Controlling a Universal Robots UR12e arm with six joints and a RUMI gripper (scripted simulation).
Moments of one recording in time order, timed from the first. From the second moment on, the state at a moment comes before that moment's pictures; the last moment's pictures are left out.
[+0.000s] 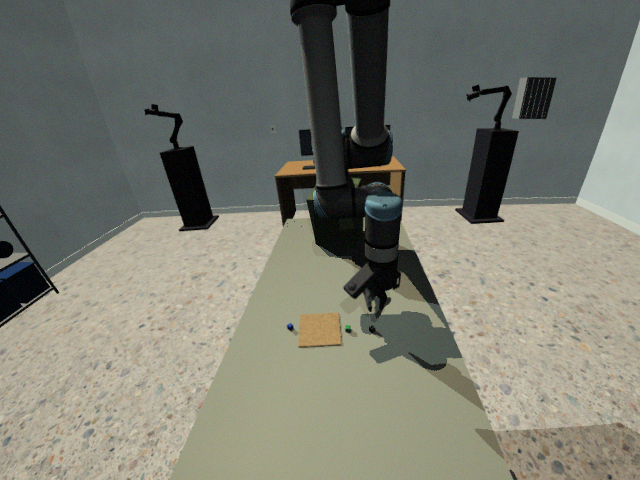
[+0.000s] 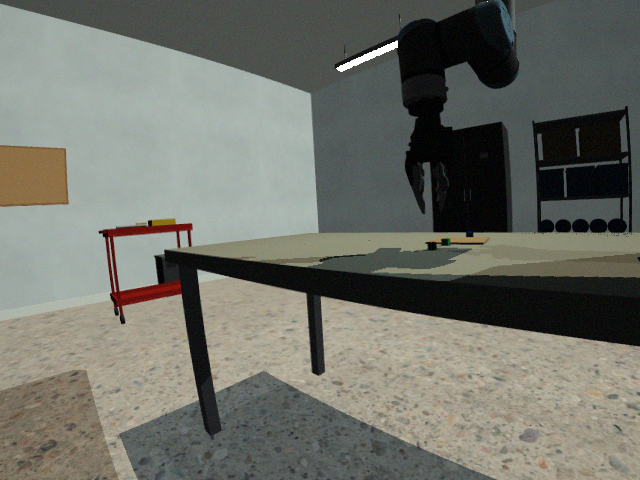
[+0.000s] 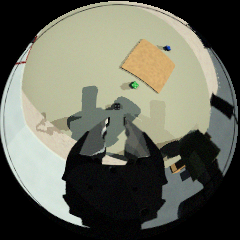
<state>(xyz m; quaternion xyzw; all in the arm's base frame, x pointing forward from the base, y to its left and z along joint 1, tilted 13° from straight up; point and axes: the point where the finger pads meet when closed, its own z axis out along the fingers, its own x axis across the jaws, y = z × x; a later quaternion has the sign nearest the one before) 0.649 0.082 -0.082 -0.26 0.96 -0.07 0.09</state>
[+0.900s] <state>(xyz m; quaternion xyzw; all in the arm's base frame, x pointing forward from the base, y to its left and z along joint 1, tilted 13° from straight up) 0.651 0.080 -0.093 -0.26 0.96 -0.07 0.10</state>
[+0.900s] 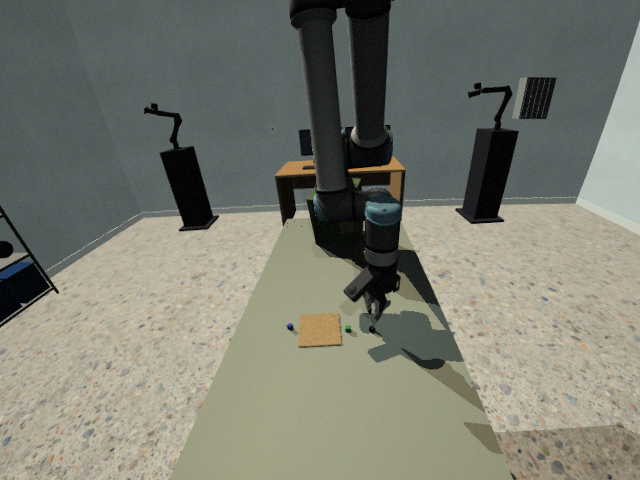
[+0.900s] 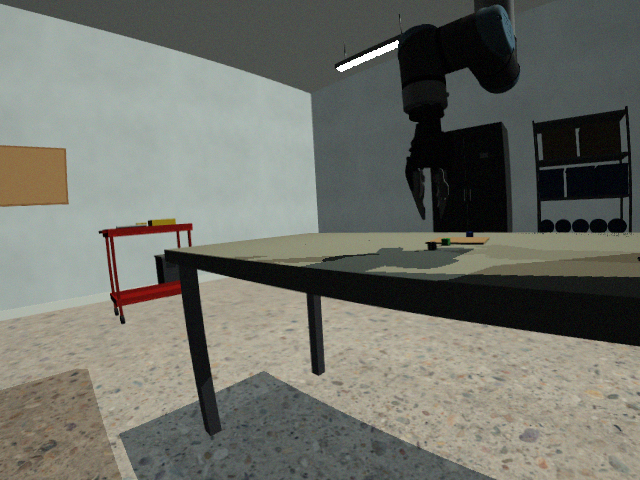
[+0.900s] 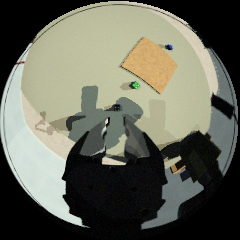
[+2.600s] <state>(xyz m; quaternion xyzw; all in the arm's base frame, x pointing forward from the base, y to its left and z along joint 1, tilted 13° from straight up) 0.660 0.077 -0.132 -0.26 0.96 -0.07 0.10</state>
